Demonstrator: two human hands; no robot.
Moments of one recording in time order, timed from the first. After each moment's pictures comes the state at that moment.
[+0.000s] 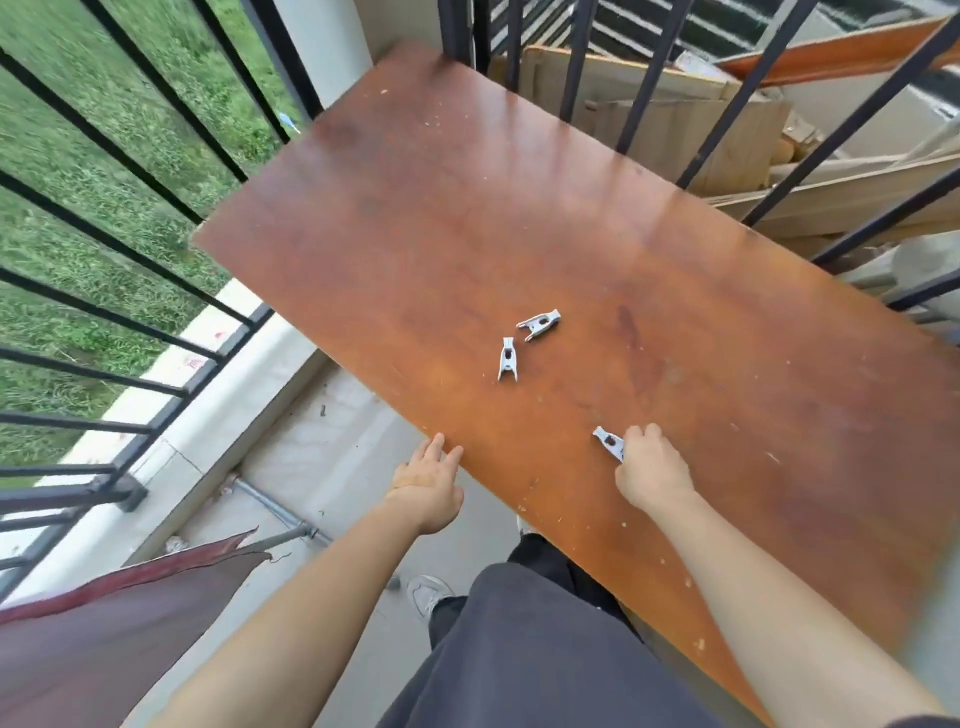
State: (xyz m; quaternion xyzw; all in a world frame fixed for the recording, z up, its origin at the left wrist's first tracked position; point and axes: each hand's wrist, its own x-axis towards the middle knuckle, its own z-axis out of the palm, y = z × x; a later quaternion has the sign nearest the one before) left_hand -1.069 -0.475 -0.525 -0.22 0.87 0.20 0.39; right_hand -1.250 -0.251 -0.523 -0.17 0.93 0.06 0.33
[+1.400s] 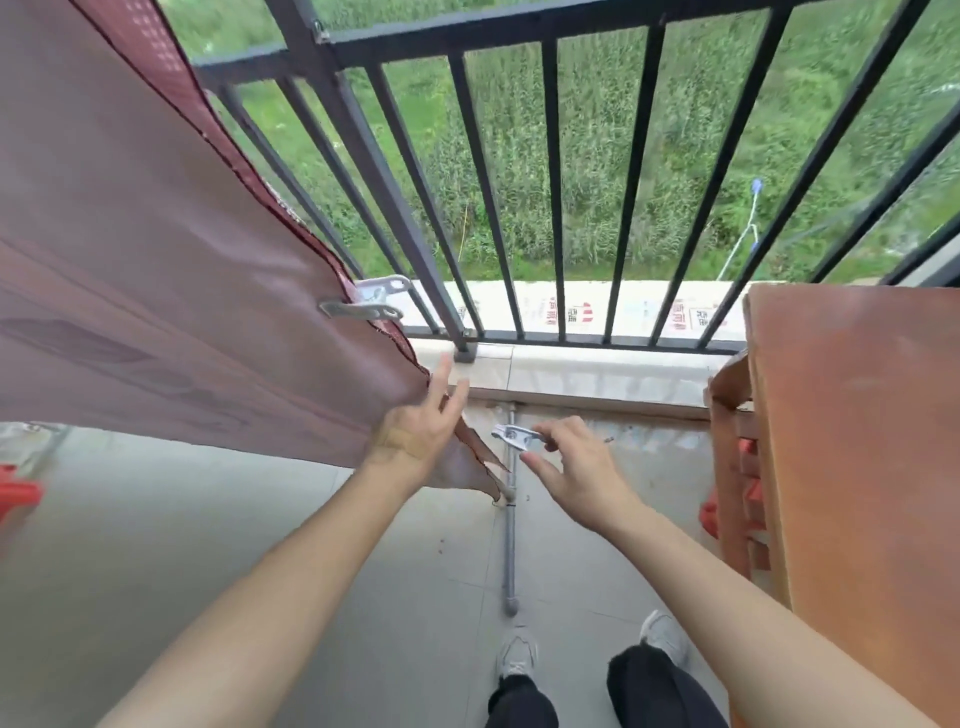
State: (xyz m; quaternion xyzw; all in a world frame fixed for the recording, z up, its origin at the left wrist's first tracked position) left_hand -0.709 -0.666 -0.414 -0.58 0.80 -0.11 0.12; right_hand -0.927 -0.659 -0.476 -0.73 0.54 -0.17 0.39
